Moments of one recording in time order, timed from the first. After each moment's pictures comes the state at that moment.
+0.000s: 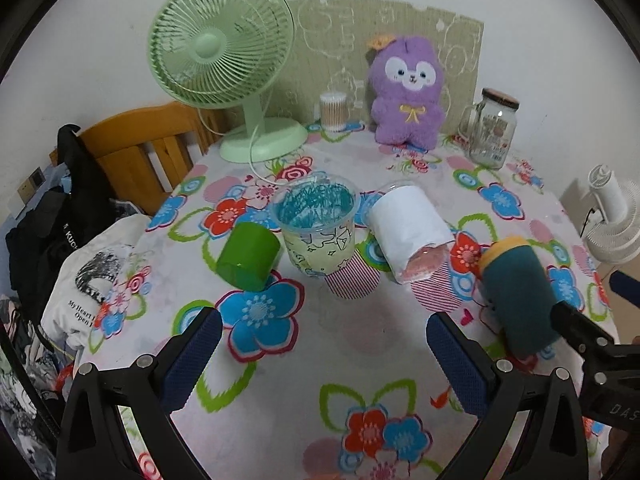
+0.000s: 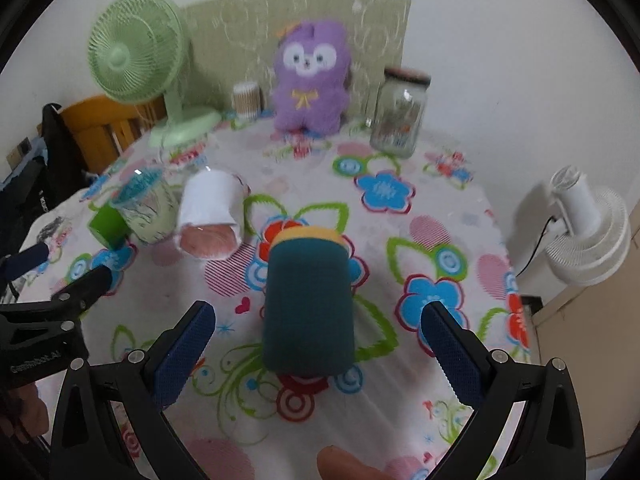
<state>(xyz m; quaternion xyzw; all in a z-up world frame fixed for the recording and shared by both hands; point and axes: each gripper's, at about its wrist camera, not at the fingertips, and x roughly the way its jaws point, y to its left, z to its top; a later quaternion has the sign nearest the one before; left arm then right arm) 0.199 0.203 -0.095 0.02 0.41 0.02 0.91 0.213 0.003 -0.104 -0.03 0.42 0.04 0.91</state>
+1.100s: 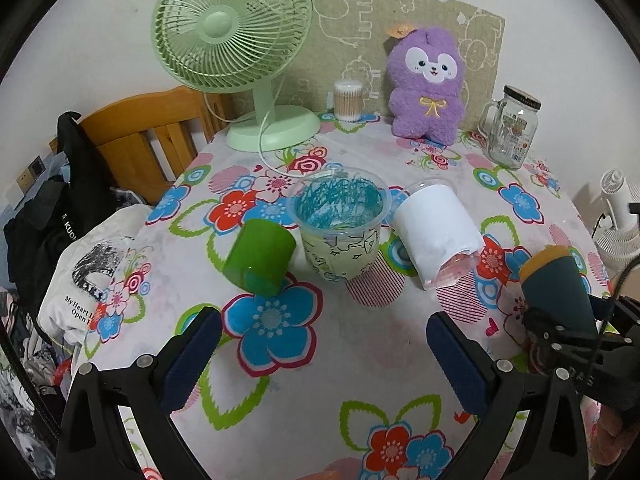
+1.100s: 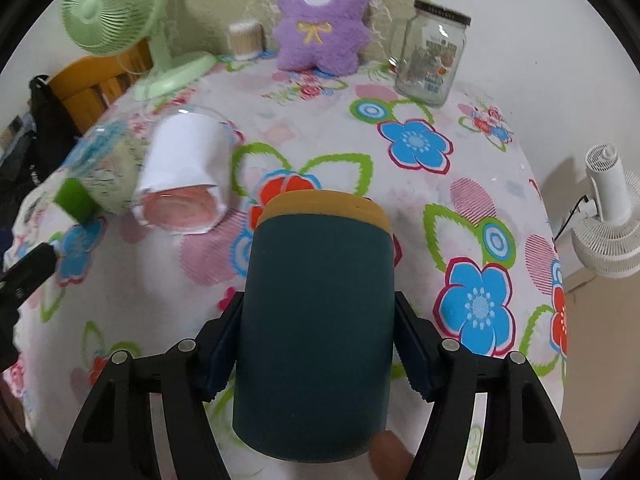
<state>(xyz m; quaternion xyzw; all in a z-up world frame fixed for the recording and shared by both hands) 0.212 0.222 -0.100 0.01 0.42 0.03 0.91 0.251 0.013 -0.141 -0.04 0.49 0.06 0.87</state>
